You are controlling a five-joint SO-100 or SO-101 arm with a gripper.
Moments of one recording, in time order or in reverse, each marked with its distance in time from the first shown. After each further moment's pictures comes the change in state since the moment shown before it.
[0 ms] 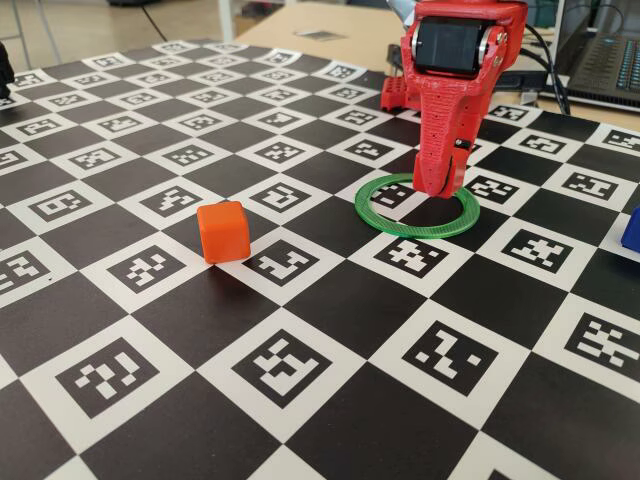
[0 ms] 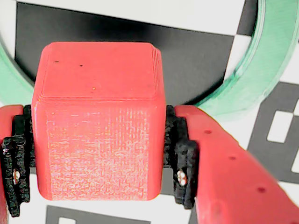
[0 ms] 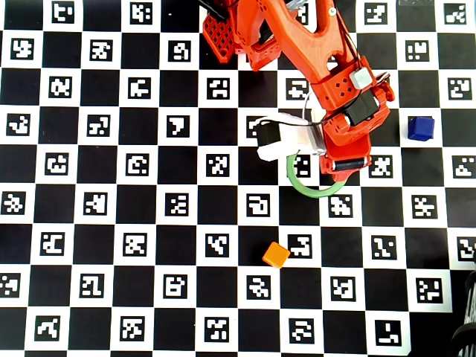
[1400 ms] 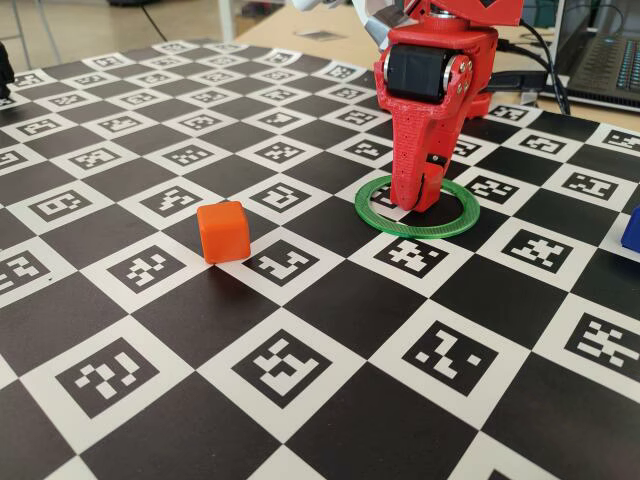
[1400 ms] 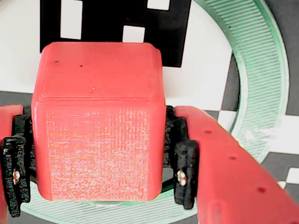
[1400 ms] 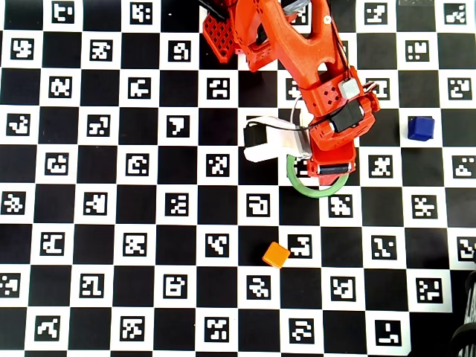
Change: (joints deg) arm 2.6 -1.8 4.7 -4.6 0.4
